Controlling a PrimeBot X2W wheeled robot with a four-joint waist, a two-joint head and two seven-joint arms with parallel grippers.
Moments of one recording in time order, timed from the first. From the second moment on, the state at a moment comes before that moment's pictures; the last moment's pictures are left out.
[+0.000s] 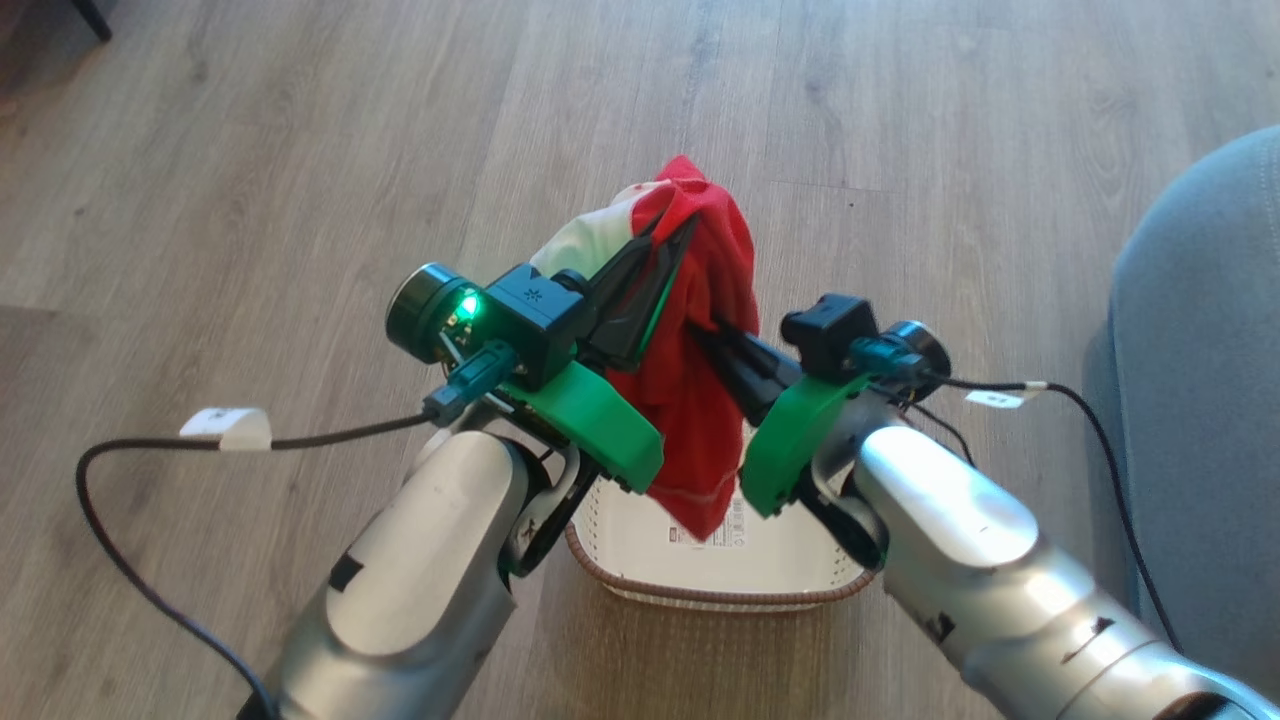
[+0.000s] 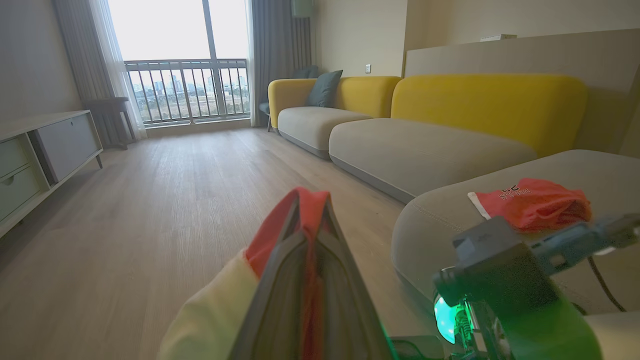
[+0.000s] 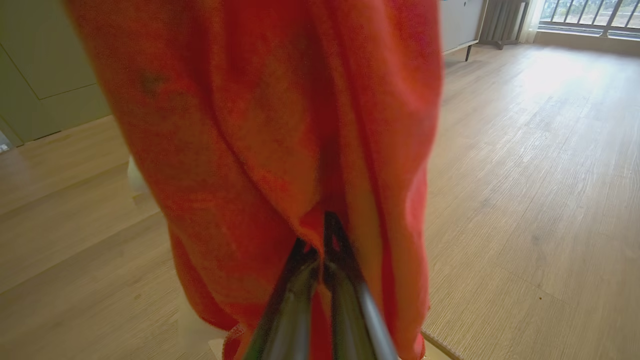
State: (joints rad) left arm -0.53 0.05 -0.58 0.19 -0.33 -0.03 -0.17; right arm -0.68 -0.07 0.74 0.77 0.49 0.13 -0.26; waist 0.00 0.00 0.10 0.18
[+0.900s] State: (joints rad) left arm -0.47 0.13 -0.58 0.25 -0.34 -0.02 -0.20; right arm -0.54 -0.07 0.34 0.52 0.30 0.13 -0.25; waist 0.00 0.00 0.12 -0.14
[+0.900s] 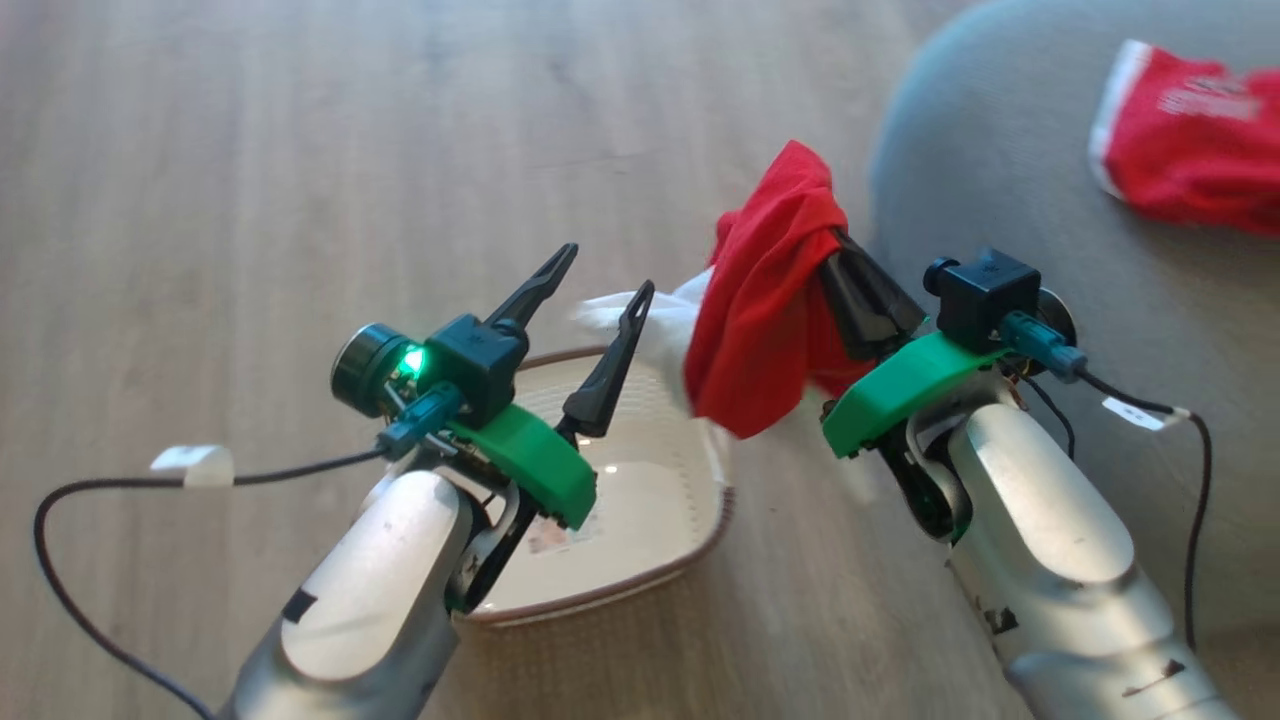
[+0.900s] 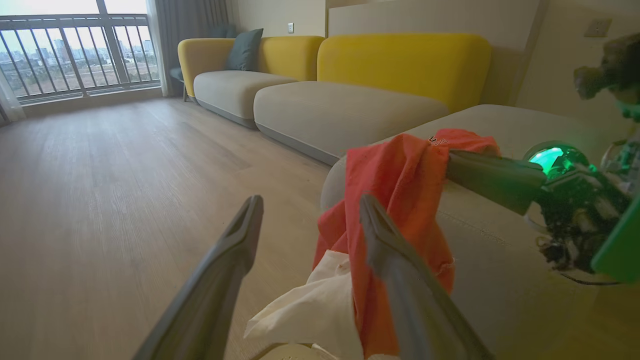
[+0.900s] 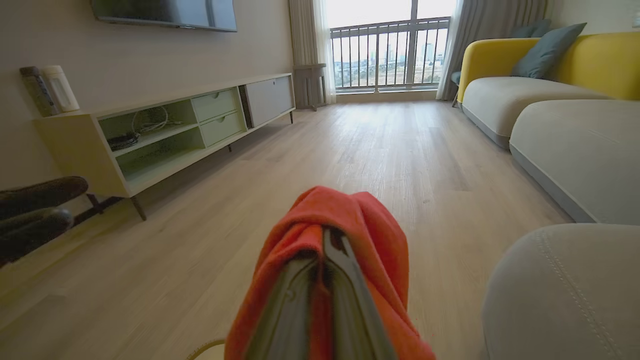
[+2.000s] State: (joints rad) left arm -0.47 0.17 -0.58 0.34 -0.36 -0.07 -0.25; right arm -0.25 -0.05 -0.03 0.18 0.15 0.13 -0.25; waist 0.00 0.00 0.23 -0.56
